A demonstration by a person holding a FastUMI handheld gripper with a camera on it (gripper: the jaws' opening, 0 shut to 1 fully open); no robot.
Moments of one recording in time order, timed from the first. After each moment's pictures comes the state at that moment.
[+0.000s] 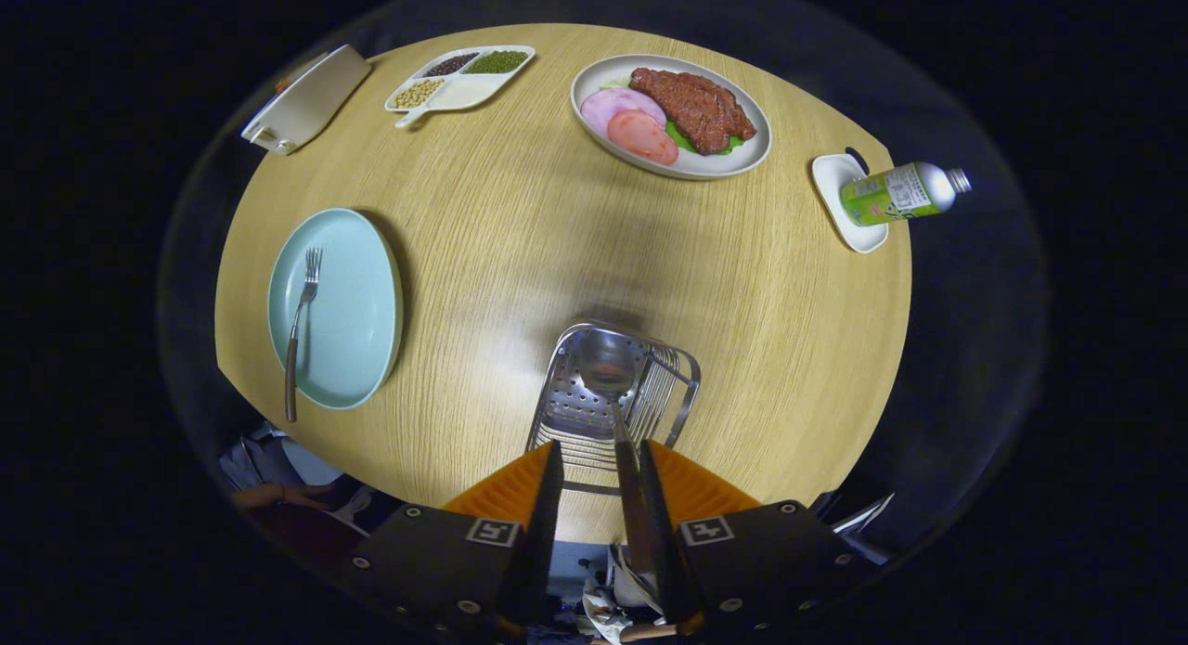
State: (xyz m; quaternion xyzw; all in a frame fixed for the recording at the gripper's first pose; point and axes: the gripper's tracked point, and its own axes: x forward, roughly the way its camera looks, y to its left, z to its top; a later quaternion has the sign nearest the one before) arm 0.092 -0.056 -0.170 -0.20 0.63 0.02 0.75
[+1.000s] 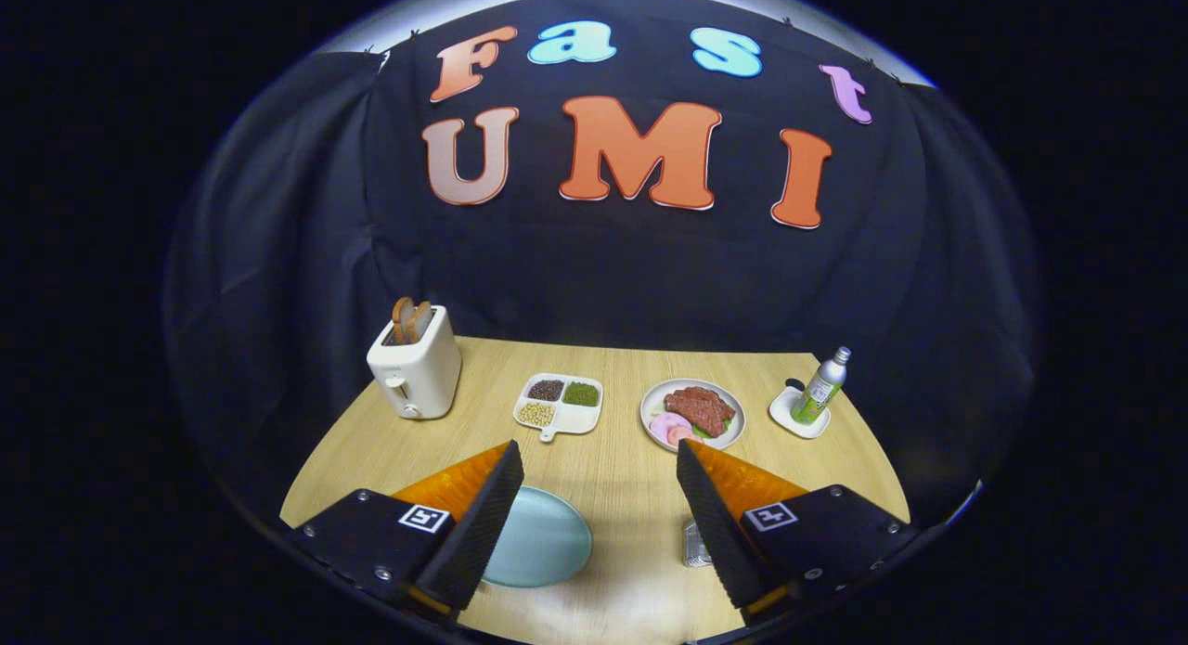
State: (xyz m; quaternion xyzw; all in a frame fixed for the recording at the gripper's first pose) arm 0.080 0.132 -0.003 -0.08 0.14 0.03 0.99
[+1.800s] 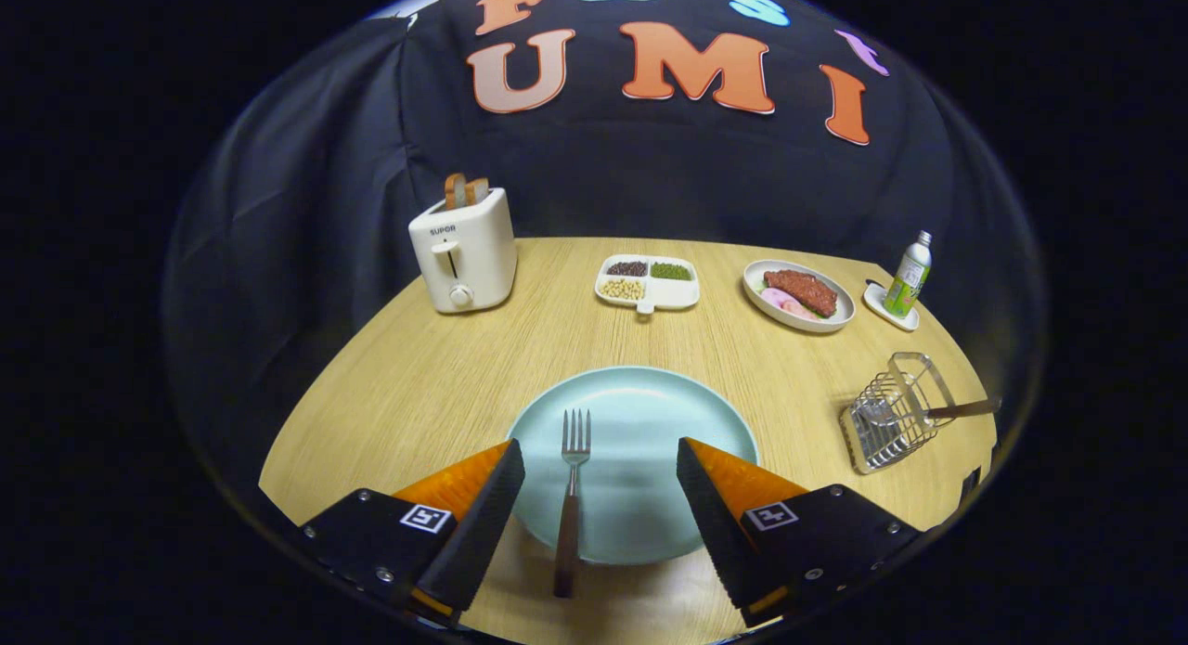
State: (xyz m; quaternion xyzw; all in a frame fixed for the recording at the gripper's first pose) arm 0.063 0.222 -0.225 -0.08 0.24 0.06 0.96
